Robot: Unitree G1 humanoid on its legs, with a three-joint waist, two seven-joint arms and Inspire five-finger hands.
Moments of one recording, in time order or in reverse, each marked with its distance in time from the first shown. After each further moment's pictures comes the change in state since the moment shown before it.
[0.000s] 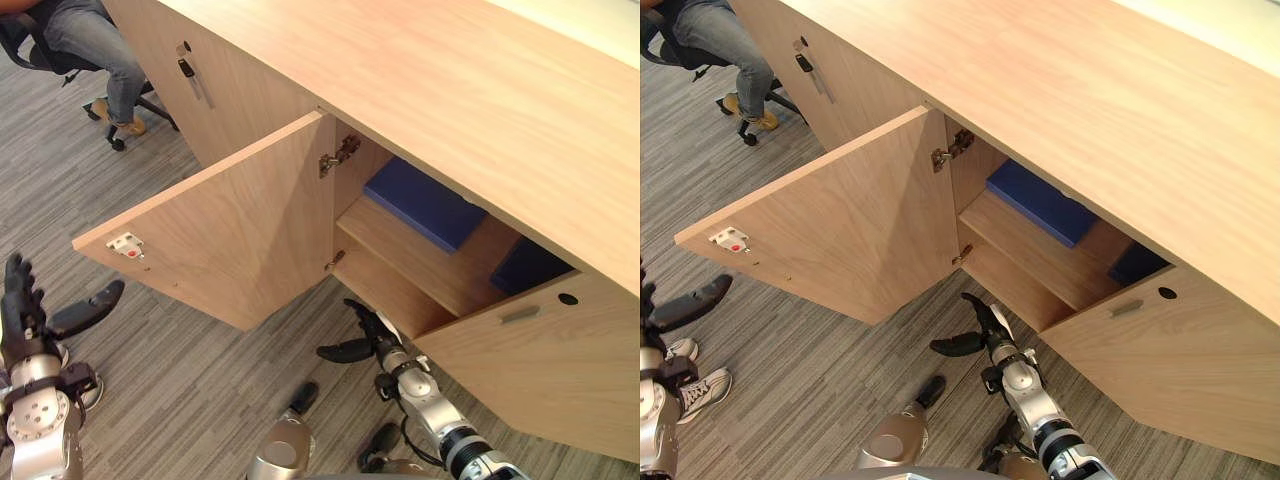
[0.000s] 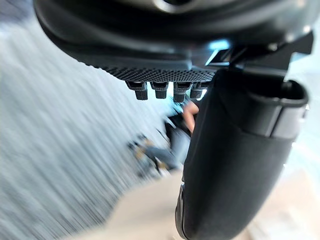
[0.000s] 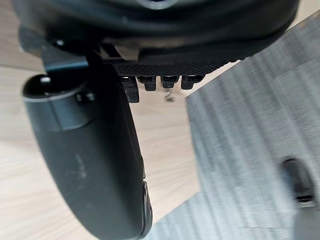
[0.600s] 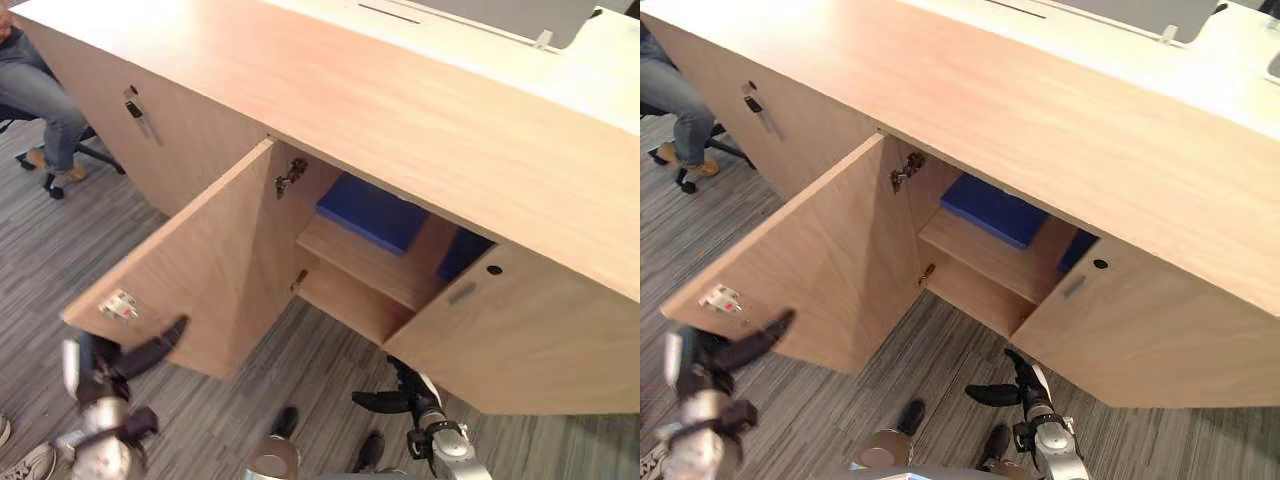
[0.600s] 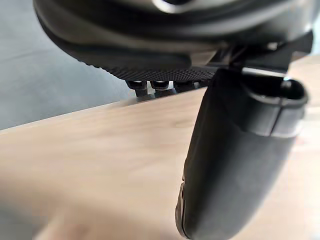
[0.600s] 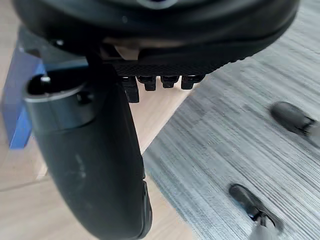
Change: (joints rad) left arm 0.397 -0.400 -0.299 -0.166 -0.011 0.022 -0.012; right arm 0.239 0.083 -0.272 0.064 -0.023 0.010 0.000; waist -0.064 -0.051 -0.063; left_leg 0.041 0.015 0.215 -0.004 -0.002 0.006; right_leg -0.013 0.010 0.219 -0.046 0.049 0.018
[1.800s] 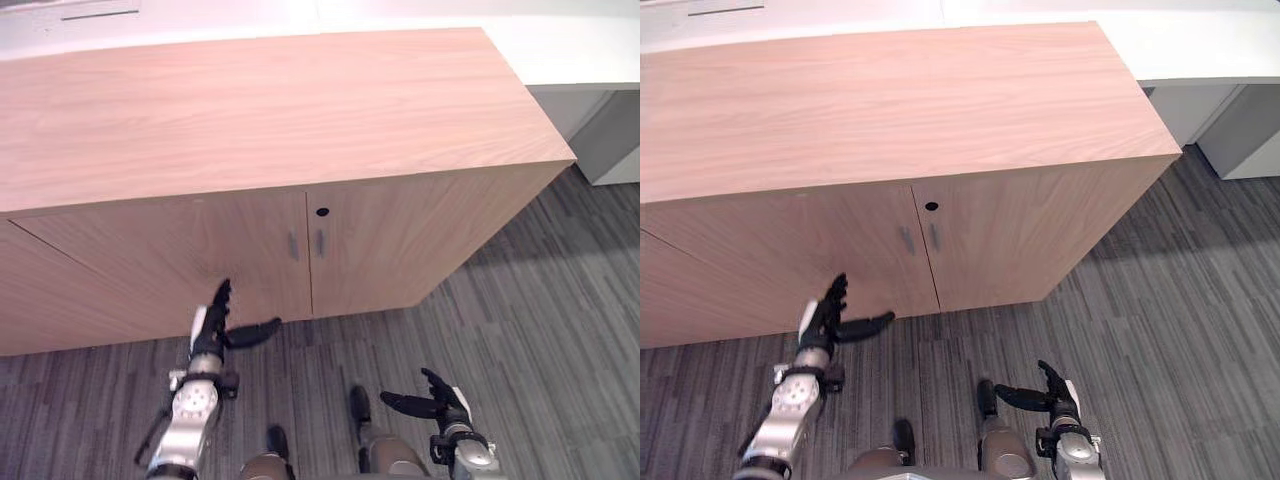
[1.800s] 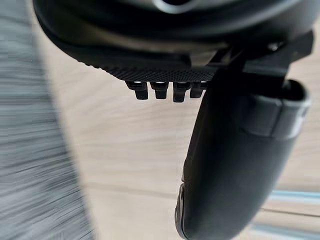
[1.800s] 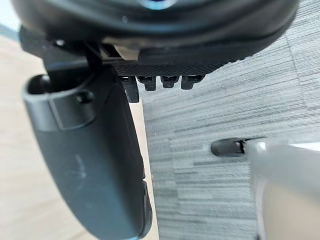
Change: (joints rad) left arm -0.359 0.025 -0.118 0.427 0.220 0.096 -0.081; right arm -0.007 -0.038 -0.212 -0.014 0.020 0.045 -0.039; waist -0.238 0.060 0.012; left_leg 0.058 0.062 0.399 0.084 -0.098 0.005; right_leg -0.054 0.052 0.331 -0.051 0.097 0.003
